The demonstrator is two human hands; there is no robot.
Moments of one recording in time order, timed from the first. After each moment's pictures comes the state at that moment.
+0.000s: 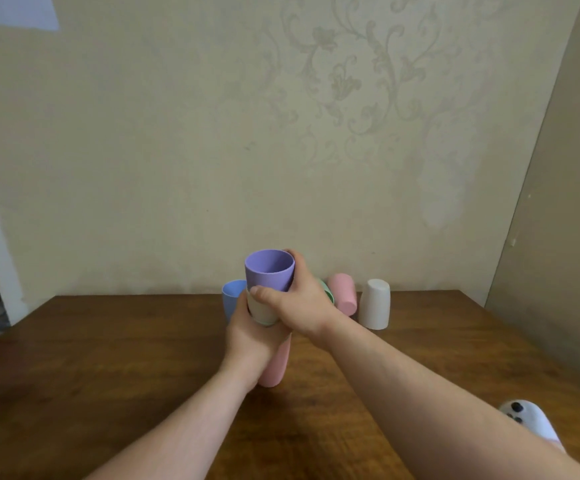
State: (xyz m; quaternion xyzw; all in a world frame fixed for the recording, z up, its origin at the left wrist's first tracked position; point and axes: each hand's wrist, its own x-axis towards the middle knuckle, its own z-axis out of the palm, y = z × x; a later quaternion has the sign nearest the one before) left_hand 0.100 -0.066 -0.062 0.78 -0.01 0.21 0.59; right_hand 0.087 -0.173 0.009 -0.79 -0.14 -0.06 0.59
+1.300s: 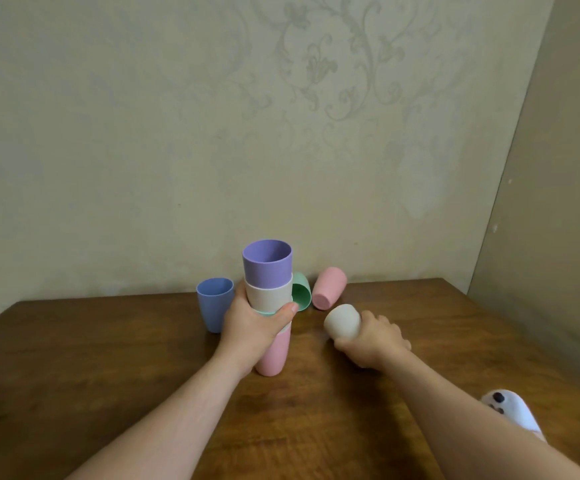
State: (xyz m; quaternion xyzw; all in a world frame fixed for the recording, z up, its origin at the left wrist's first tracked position) left_hand 0.123 -0.089 -0.069 0.75 -0.04 0.16 0.64; right_hand 0.123 -0.320 -0.073 -0.96 0.19 0.02 0.20
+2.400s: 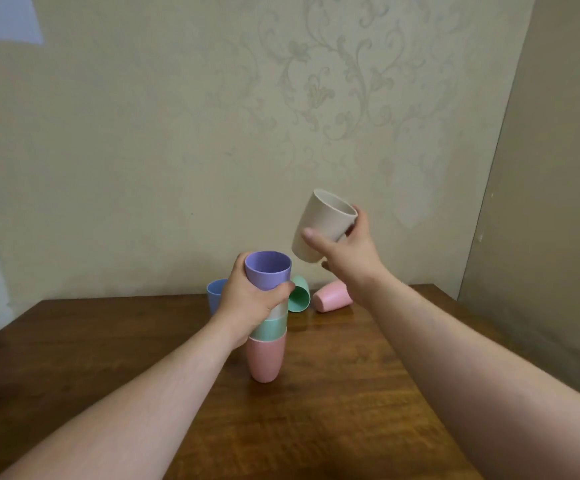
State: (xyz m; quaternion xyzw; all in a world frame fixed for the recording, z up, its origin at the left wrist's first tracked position) left_hand 0.080 -0.076 -0.001 0.74 -0.08 0.16 0.65; right_hand 0.069 -0.259 0.071 -0.71 -0.07 -0.21 0.67
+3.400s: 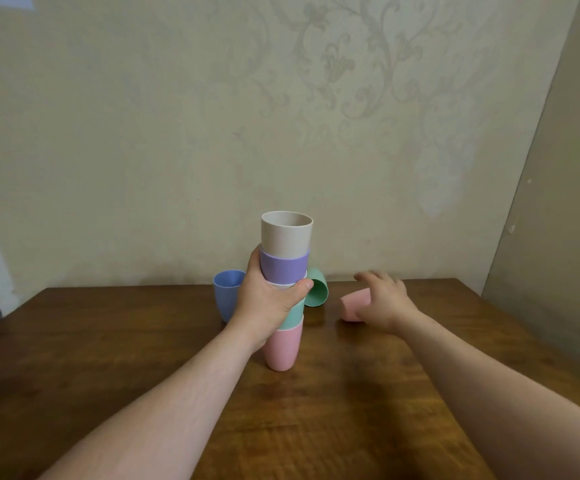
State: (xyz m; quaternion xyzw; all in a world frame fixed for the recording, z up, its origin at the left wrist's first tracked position) left_hand 0.106 -0.090 -0.025 0.72 -0.08 0.17 0.67; right_hand 0.129 -0.324 -0.023 -0.97 0.03 -0.04 0.22
